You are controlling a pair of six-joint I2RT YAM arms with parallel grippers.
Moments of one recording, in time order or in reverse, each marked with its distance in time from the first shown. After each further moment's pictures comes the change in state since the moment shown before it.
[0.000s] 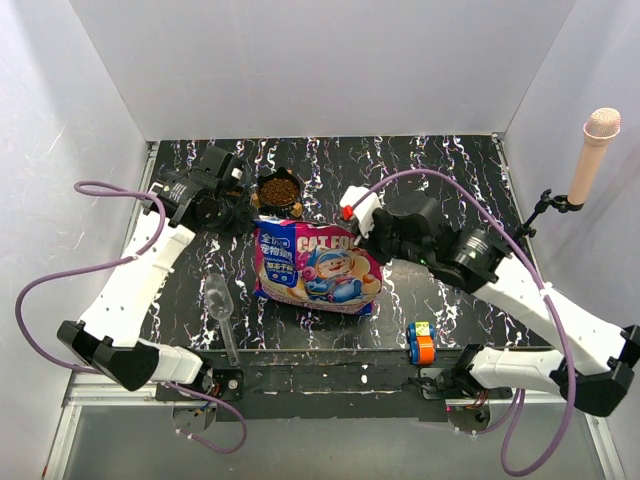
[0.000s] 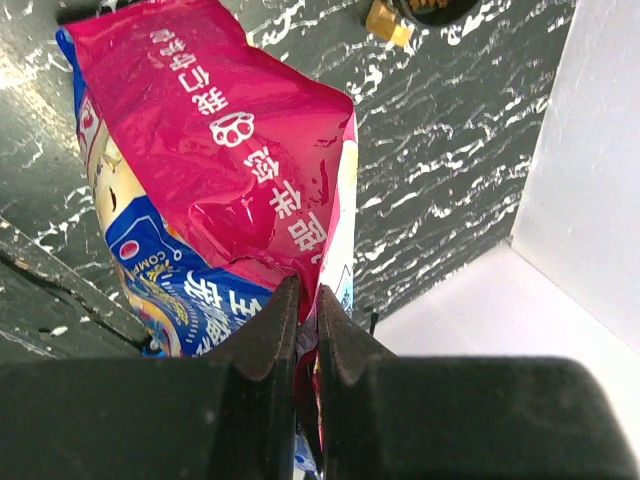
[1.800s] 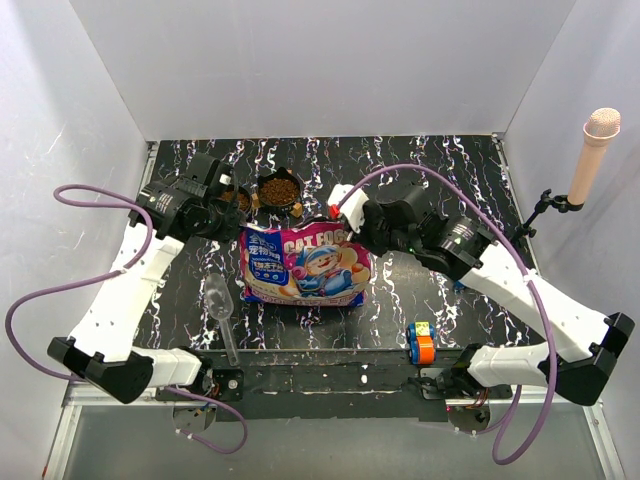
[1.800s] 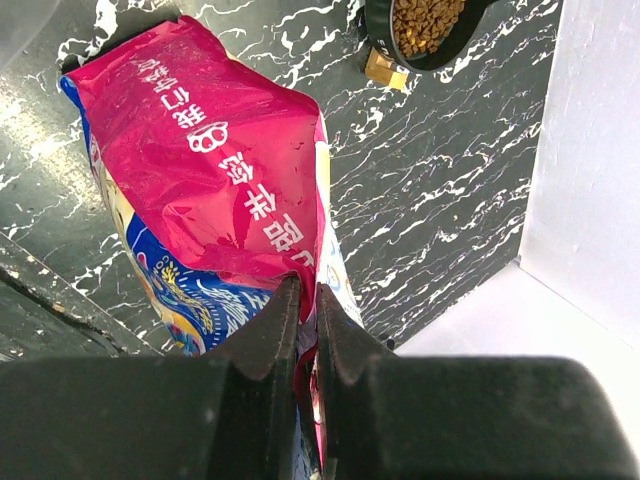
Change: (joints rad) left arm 0.025 -0.076 -0.039 -0.006 -0.069 0.077; right arm -0.030 0.058 0.022 0.003 -0.013 -0.137
